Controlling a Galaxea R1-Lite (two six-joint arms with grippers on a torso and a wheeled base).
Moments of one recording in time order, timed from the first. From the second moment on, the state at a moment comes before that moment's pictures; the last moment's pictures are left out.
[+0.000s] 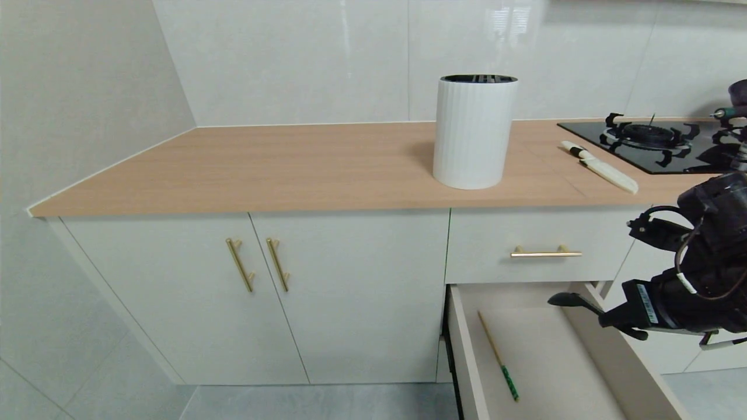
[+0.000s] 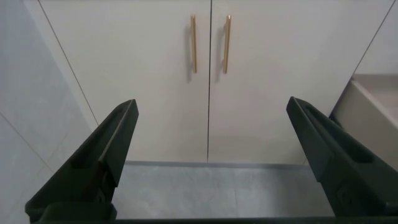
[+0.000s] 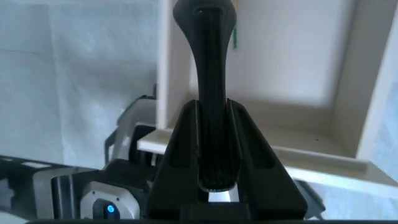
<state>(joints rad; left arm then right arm) 0.00 0.00 0.00 0.00 0.03 -0.01 0.21 1.52 -0.97 0.43 0.14 0.24</state>
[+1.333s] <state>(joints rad) 0.00 0.00 0.00 0.00 0.03 -0.01 0.22 2.18 -0.85 -0.24 -0.02 0.24</state>
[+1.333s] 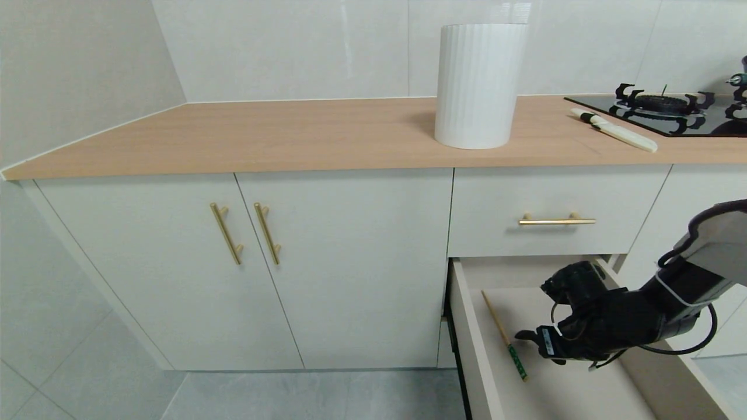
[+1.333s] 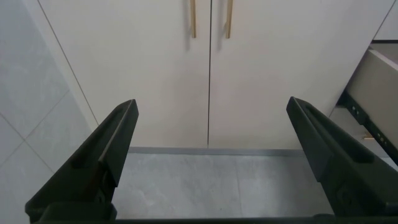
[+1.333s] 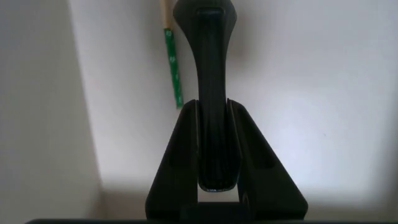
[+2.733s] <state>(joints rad) 0.00 0.00 0.00 0.00 0.03 -0.01 0.22 2.30 -0.80 -0.50 -0.14 0.24</state>
